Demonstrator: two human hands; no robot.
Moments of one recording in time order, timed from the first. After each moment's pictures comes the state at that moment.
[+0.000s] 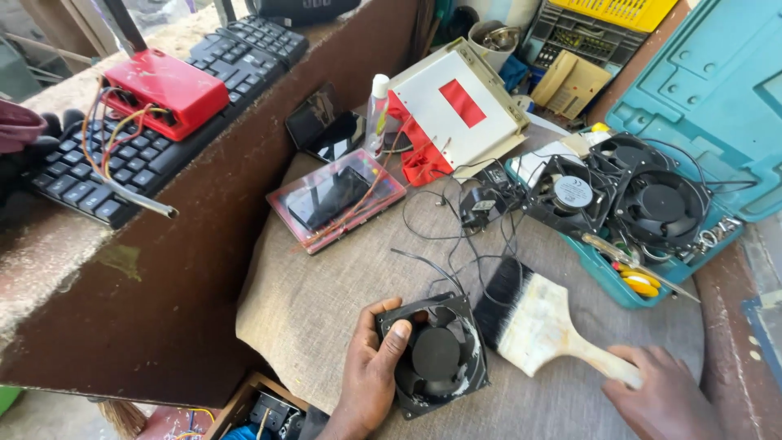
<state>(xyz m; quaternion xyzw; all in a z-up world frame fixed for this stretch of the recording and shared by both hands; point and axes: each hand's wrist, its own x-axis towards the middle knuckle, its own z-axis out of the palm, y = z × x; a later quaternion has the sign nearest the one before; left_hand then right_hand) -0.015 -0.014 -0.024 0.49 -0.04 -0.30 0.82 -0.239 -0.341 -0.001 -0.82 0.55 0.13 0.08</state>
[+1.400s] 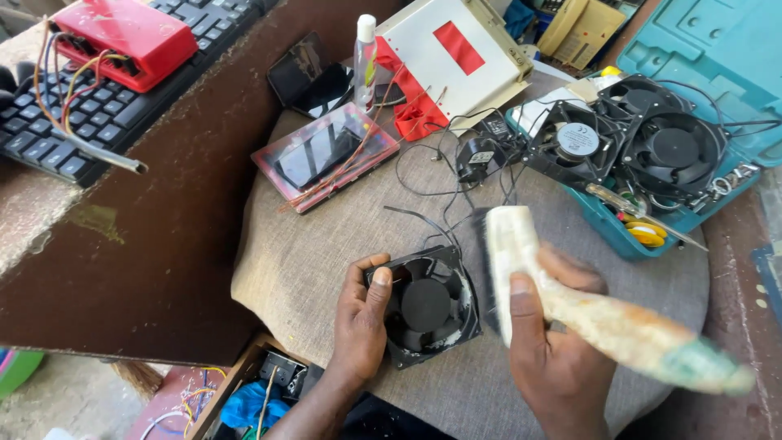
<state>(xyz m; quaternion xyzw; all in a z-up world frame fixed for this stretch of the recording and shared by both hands) -0.013 -0.016 -0.044 0.54 -0.09 -0.24 0.80 -0.150 -0.142 0.078 -0.85 0.19 -0.44 0.22</state>
